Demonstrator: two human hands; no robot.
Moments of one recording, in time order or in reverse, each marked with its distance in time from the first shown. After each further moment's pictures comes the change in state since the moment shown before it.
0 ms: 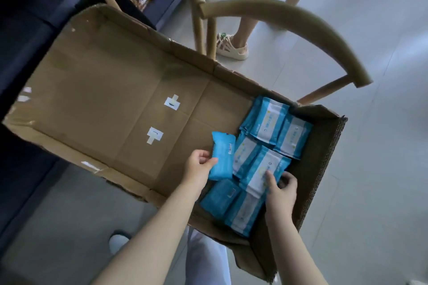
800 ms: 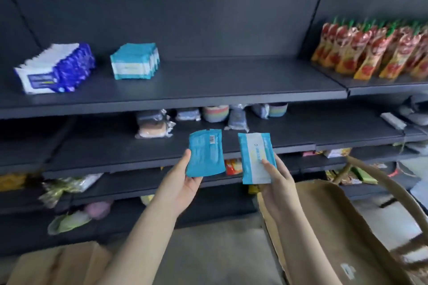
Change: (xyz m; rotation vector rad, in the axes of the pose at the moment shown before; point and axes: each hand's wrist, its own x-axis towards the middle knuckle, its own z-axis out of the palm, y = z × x) left_hand -0.416 0.003 -0.563 -1.504 0.368 0.559; right_hand -0.603 -0.123 0.210 0.123 -1.539 -0.262
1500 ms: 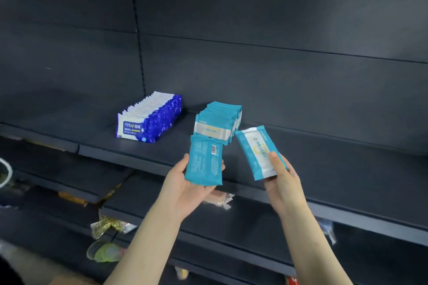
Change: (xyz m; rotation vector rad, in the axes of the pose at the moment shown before) left_hand 0.103 0.219 -0.007 -0.147 -0.063 0.283; right_hand 0.208 0.011 0.271 0.043 -0.298 0.100
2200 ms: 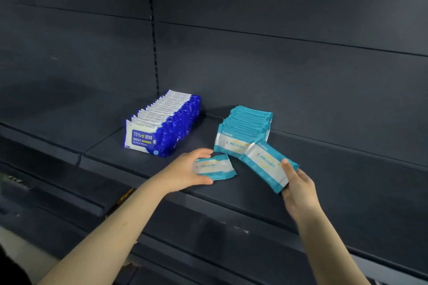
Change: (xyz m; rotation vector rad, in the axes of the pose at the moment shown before) left_hand 0.131 0.114 -0.069 1.690 -0.065 0.267; right_hand 0.121 0.047 0.032 -0.256 0.053 0.078
